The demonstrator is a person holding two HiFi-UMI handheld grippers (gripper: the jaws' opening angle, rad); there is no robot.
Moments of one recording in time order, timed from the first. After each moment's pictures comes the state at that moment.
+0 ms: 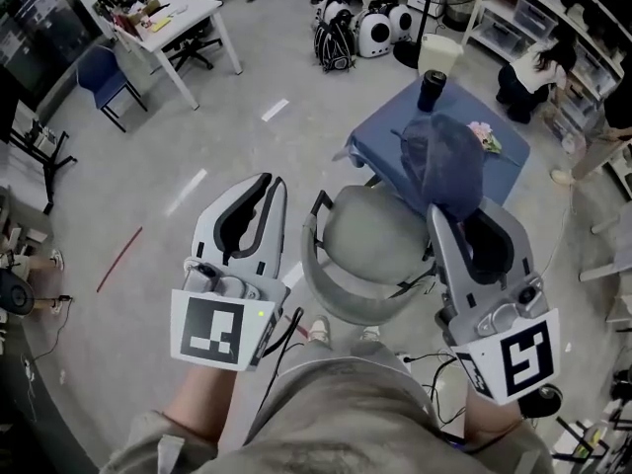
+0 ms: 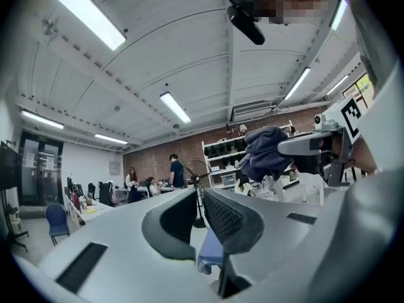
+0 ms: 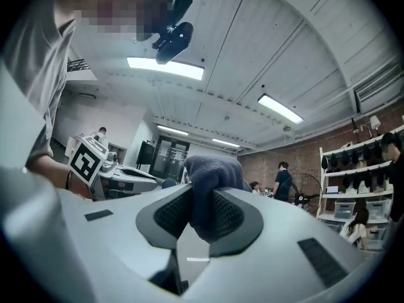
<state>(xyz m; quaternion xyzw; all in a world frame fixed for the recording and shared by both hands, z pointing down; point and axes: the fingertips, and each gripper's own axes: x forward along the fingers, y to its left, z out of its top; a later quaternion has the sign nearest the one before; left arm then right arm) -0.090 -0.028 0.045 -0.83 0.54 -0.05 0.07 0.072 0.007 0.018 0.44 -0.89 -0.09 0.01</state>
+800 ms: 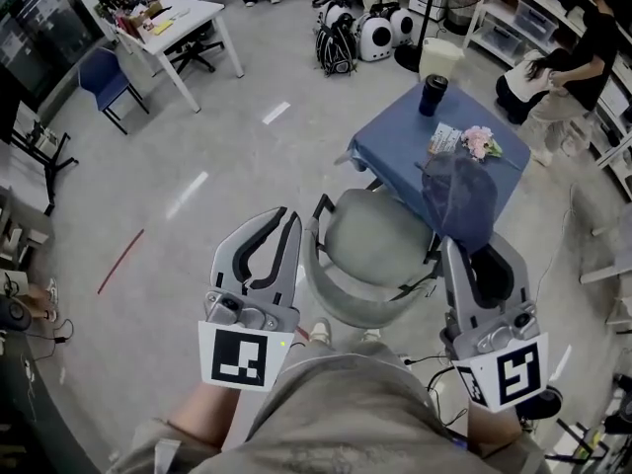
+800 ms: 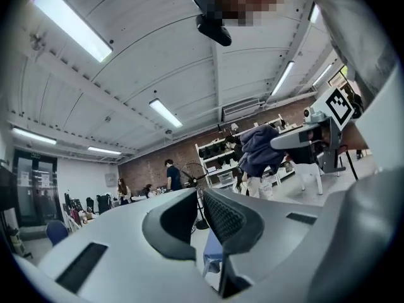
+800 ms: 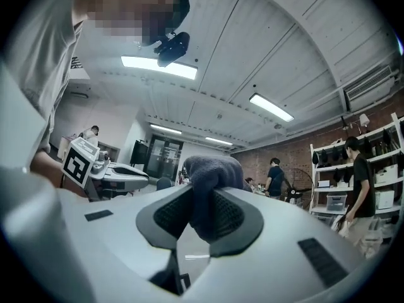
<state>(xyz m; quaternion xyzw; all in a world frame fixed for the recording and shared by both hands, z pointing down) -0.080 -0.001 0.075 -0.84 0.53 -0.08 0.11 0.096 0.025 0.050 0.47 -0.88 -0.07 0.01</state>
